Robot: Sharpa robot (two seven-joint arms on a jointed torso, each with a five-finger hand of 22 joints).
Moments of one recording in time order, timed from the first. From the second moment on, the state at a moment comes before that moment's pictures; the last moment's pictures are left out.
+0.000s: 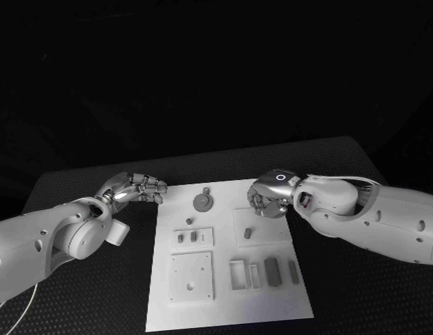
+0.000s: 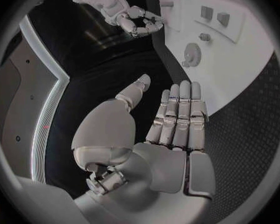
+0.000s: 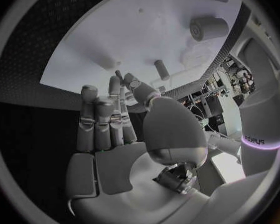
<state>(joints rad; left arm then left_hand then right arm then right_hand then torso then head) 1.20 -0.80 -0.11 1.30 -0.33 -0.17 0.28 1.04 -0.08 0.45 -0.29 0.08 0.86 0.18 0.25 0.53 1.09 0.15 0.10 0.24 0.90 0.11 0.61 0.40 0.04 0.94 0.01 0.07 0.94 1.23 -0.87 -0.11 1.51 -1.86 -0.19 -0.06 1.17 -0.04 0.55 -0.30 0.05 1.06 0.10 0.32 0.57 1.33 0.03 0.12 0.46 1.24 -0.08 1.23 0.84 0.23 1.15 -0.01 0.79 1.31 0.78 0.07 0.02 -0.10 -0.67</state>
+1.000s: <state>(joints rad) 1.20 -0.79 -0.11 1.28 -0.33 -0.17 0.28 1.04 -0.08 0.45 -0.29 0.08 0.86 0.18 0.25 0.52 1.09 0.15 0.09 0.24 0.90 0.11 0.60 0.41 0.04 0.94 0.01 0.07 0.93 1.22 -0.84 -0.08 1.64 -1.68 -0.31 0.01 1.17 -0.04 0.55 -0.30 0.05 1.06 0.10 0.32 0.57 1.33 0.02 0.12 0.46 1.24 -0.08 1.23 0.84 0.23 1.15 -0.01 0.79 1.31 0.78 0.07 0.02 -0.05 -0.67</state>
